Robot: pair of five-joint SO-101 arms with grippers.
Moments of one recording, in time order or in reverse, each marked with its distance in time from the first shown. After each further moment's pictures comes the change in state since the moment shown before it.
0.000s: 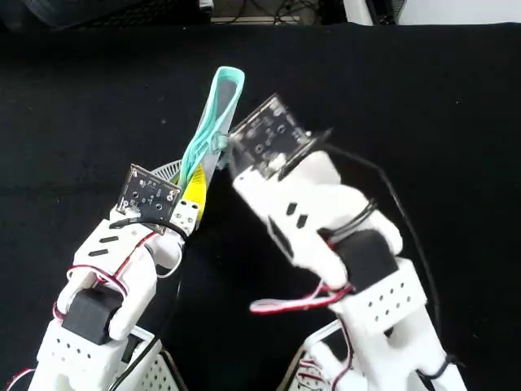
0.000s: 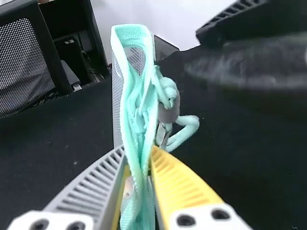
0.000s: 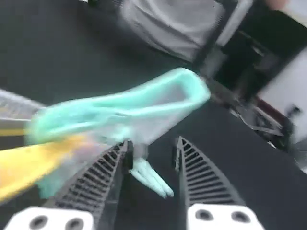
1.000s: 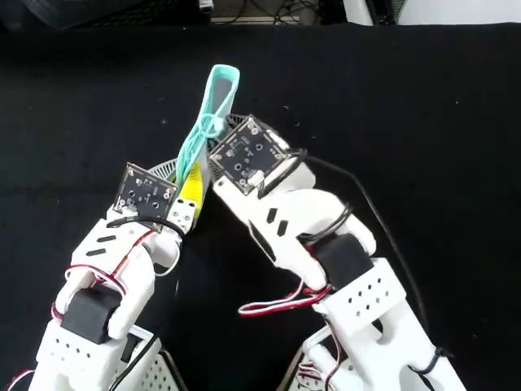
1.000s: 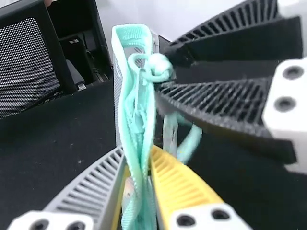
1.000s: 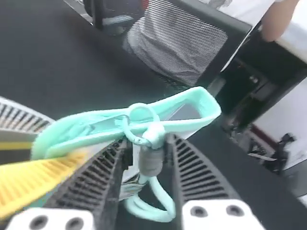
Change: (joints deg) left arm -1.1 0.0 0.0 -0.1 0.0; right arm -1.1 -0.4 10.5 -17.8 4.7
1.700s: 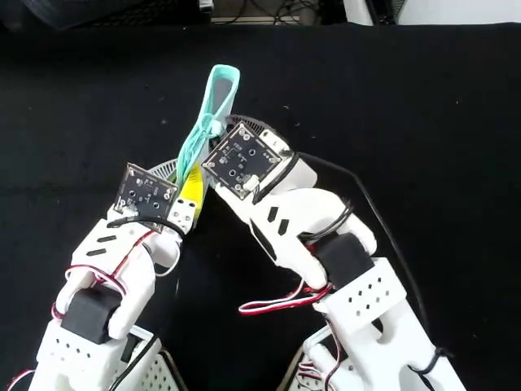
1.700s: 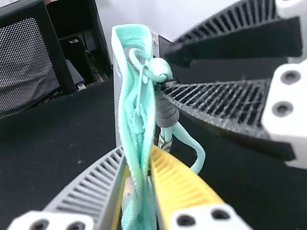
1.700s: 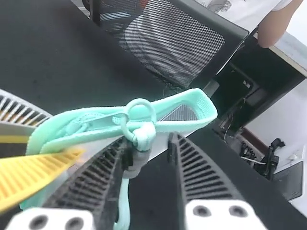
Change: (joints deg) left arm 0.0 0.0 0.0 0.1 0.0; right arm 0.2 0.0 0.1 0.0 1.0
